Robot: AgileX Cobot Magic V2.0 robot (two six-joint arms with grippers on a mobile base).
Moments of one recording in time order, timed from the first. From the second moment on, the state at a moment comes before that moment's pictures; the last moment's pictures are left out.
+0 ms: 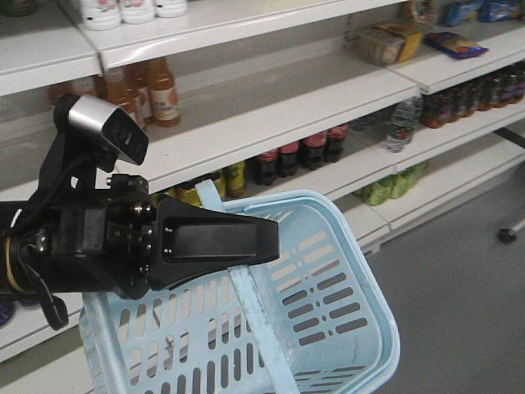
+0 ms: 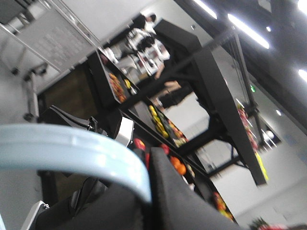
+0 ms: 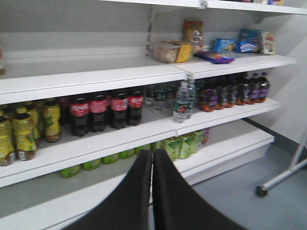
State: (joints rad) left arm -0.43 1.27 -0.83 1.32 -1.18 -2.17; right arm 0.00 -0.01 0.03 -0.25 0.17 0.16
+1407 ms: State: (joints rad) left arm -0.43 1.27 -0.83 1.32 -1.18 -2.17; right arm 0.00 -0.01 0.03 -0.25 0.17 0.16
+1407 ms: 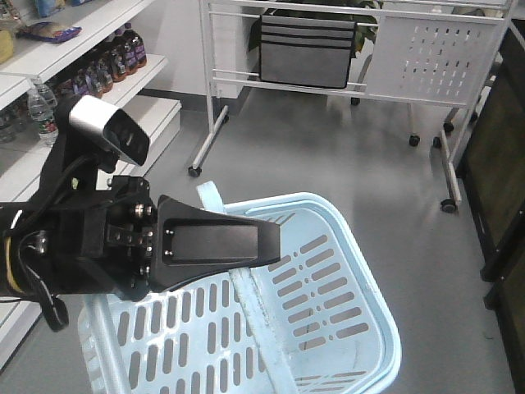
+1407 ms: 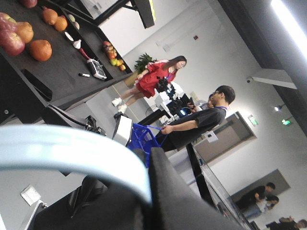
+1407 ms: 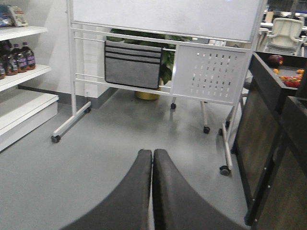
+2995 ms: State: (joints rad) left arm -0.43 1.27 -0.83 1.32 -1.18 -2.17; right arm 0.00 -0.01 0.03 -0.25 0.17 0.16
